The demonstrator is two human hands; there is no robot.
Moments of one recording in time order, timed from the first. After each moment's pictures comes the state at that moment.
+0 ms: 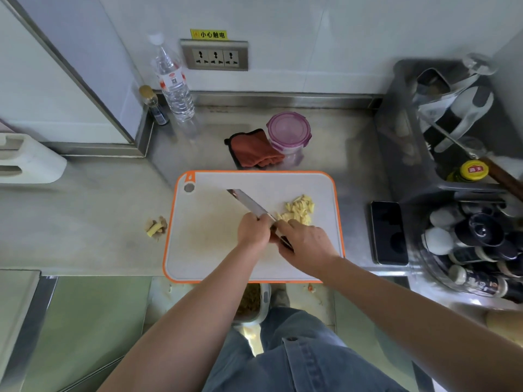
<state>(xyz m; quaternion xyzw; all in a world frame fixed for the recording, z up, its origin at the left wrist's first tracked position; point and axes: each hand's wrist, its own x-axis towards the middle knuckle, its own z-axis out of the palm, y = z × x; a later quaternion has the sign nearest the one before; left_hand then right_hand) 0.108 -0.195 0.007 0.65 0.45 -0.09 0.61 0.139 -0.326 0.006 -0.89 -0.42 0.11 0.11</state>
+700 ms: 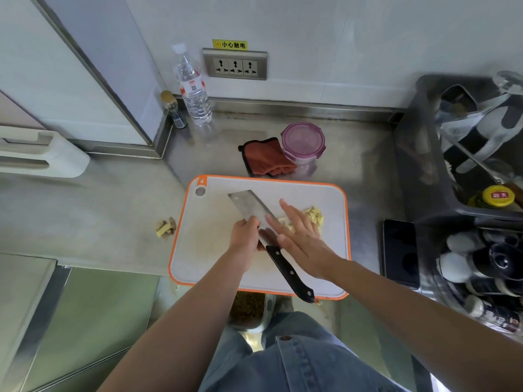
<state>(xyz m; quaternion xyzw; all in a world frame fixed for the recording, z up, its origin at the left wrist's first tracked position) 0.105 -0.178 0.011 0.53 0.51 -0.03 0.68 0.168 -0.324 -0.004 -0.83 -0.44 0.25 0.23</state>
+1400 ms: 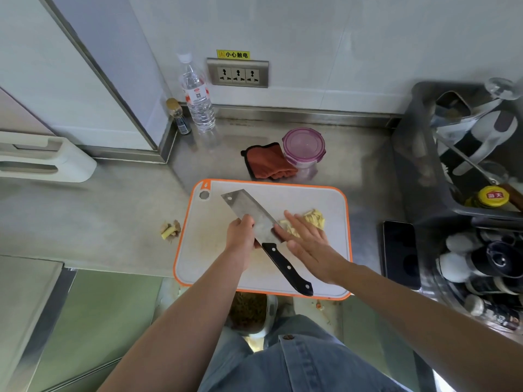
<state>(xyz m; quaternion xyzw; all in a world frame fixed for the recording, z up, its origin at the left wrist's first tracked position) 0.099 -0.168 0.017 0.51 0.52 0.01 0.68 0.165 -0.339 0.000 -0.82 -0.44 0.27 0.23</state>
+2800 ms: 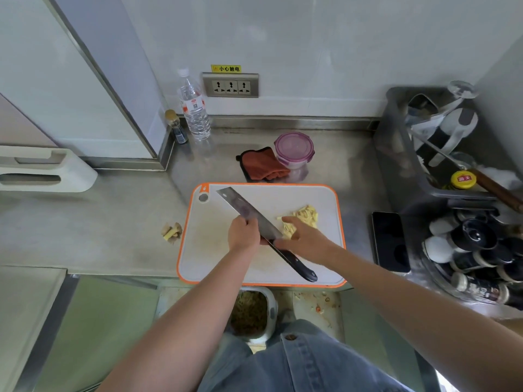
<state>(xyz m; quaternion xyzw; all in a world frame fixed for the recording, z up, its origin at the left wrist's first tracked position) 0.081 -0.177 0.017 0.65 0.45 0.02 0.60 0.136 -0.315 0.057 -0.84 -0.18 0.41 0.31</state>
